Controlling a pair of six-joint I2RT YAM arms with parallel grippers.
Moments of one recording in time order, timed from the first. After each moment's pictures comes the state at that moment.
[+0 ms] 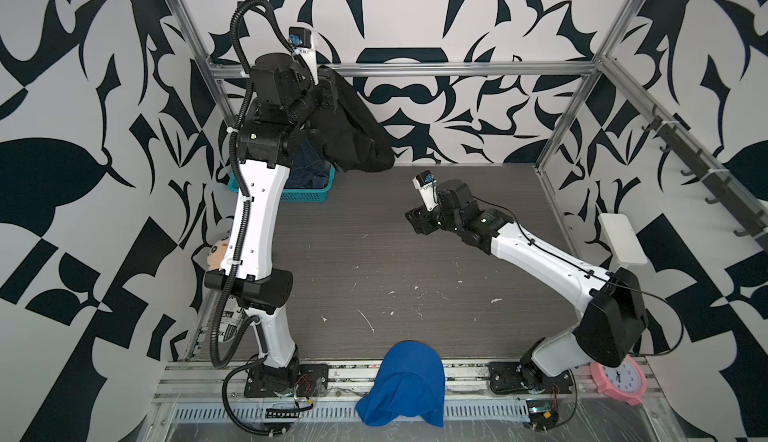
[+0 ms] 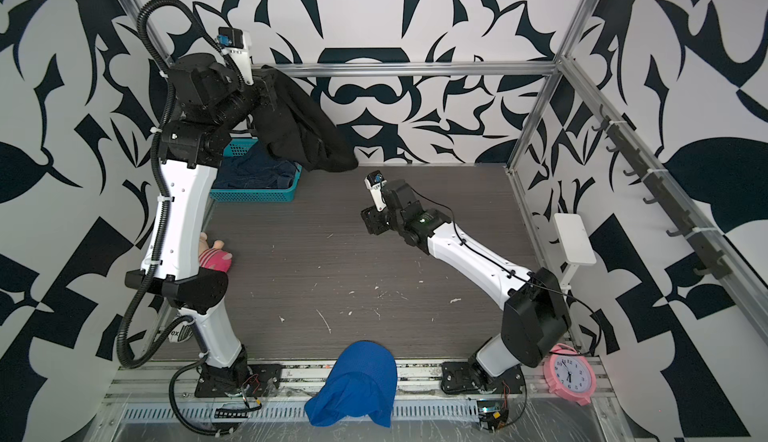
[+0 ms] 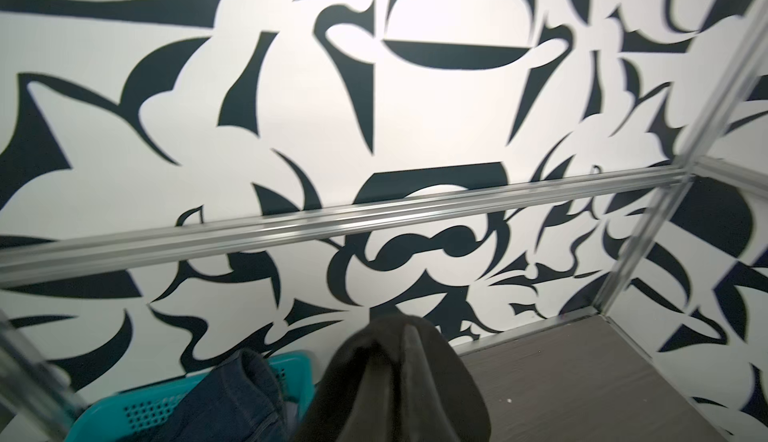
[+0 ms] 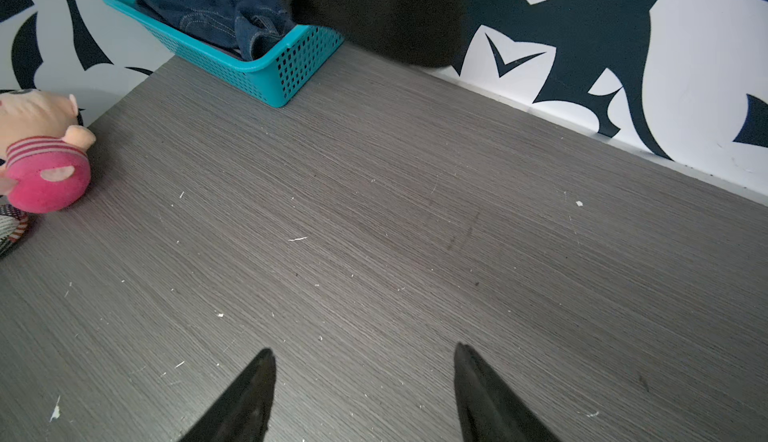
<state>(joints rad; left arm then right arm) -0.30 1.83 2.51 -0.67 0.07 -0.05 0.64 1.51 1.25 -0.34 0.01 0.11</state>
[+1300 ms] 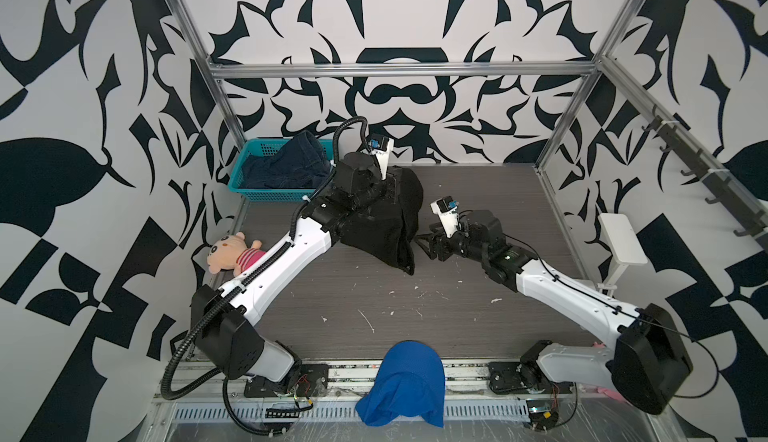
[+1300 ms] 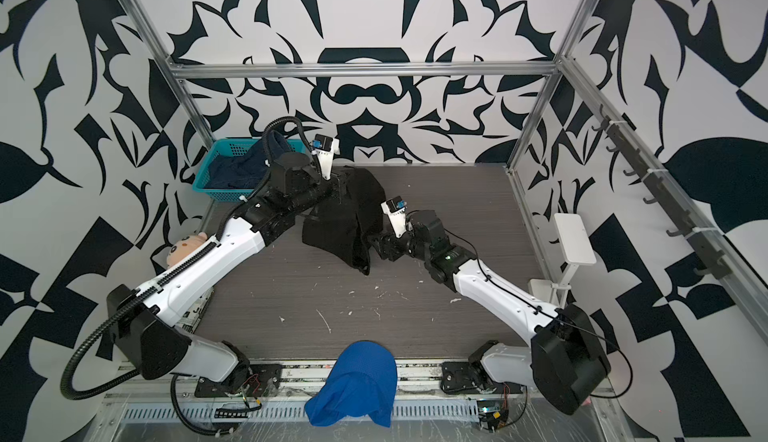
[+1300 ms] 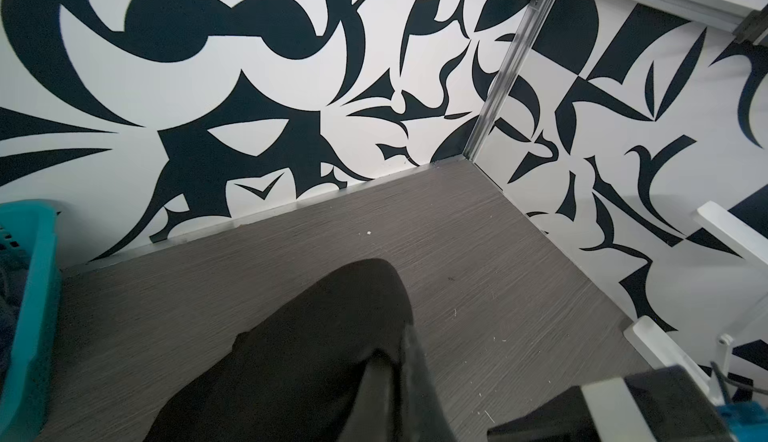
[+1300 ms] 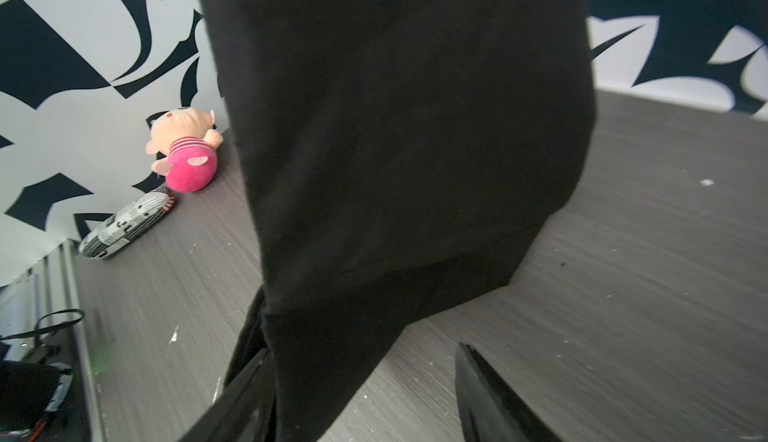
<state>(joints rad) -0.65 1.49 1.42 -0.20 0.05 -0.21 0.57 1.26 0.80 0.02 -0.30 0.19</state>
